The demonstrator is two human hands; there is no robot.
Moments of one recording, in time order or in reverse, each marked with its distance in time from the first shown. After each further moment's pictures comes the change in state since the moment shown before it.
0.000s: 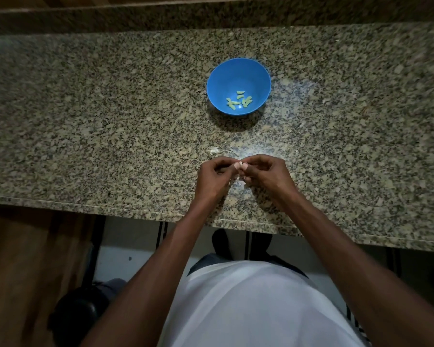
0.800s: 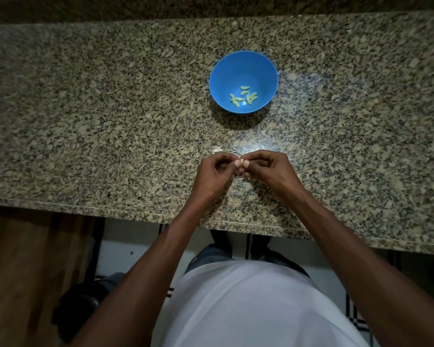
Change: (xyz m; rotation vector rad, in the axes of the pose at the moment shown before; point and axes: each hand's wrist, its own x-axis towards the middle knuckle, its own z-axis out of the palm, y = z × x) left_hand 0.018 -0.001 -0.015 0.076 -0.083 0.046; right_hand 0.011 -0.011 0.004 -0.024 -0.077 -0.032
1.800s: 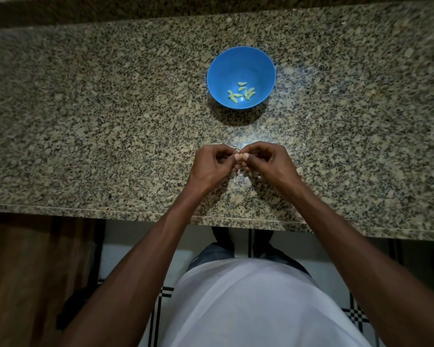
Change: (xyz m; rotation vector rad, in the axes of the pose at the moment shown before) left_hand 0.011 0.012 -0.016 0.284 -0.061 0.071; right_hand 0.000 0.000 0.006 -0.134 0.046 -0.124
